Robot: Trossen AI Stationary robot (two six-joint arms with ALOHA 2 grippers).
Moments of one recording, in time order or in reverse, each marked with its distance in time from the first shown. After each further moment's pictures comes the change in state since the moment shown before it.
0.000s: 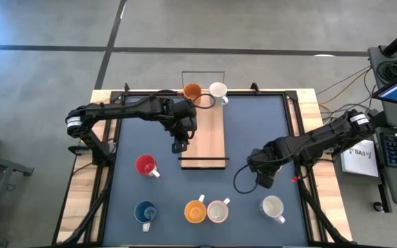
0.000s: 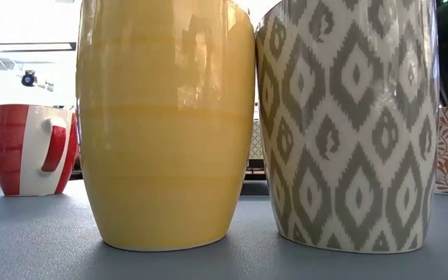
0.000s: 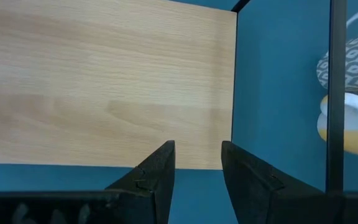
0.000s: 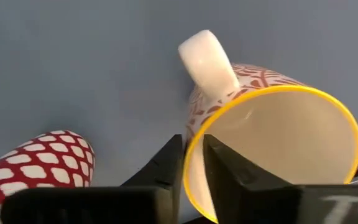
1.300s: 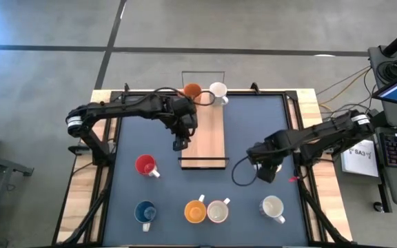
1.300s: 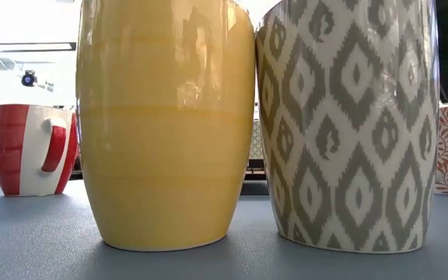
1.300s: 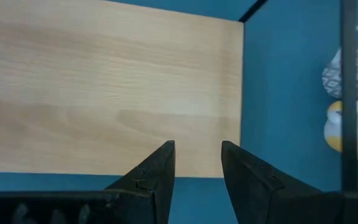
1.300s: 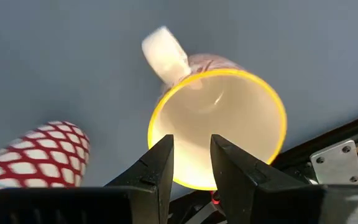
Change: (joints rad) left arm 0.021 0.005 0.000 0.027 0.003 0.023; right arm -0.066 -0.008 0.085 -0.149 0.000 -0.032
